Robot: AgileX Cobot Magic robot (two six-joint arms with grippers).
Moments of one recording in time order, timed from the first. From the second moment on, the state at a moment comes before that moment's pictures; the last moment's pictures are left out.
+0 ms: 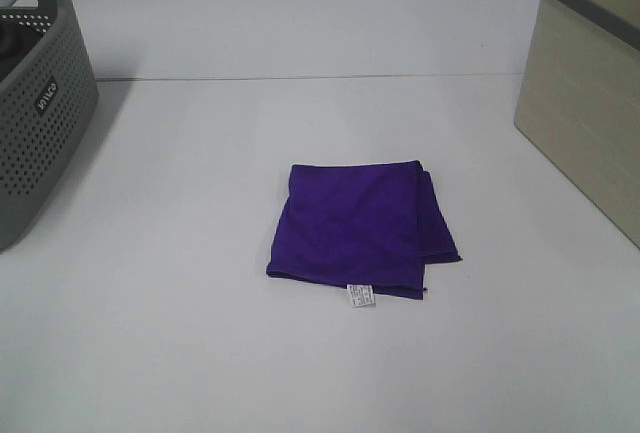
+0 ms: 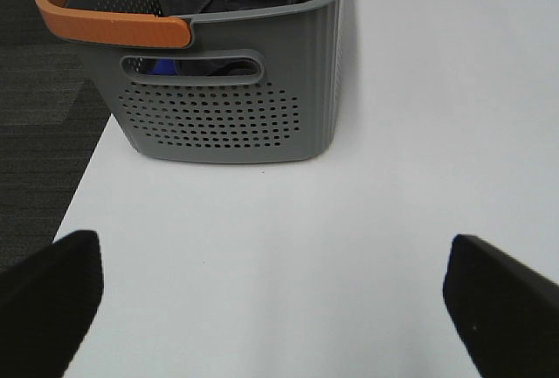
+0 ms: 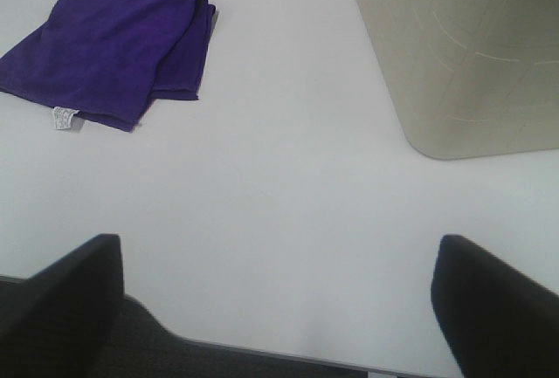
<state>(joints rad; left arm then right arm) 0.07 -0.01 -0.50 0.07 1.04 0.02 0.12 0.00 -0.46 0.07 1.10 -0.05</state>
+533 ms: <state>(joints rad) 0.07 -0.01 -0.50 0.07 1.04 0.02 0.12 0.00 -0.46 0.07 1.10 -0.05</state>
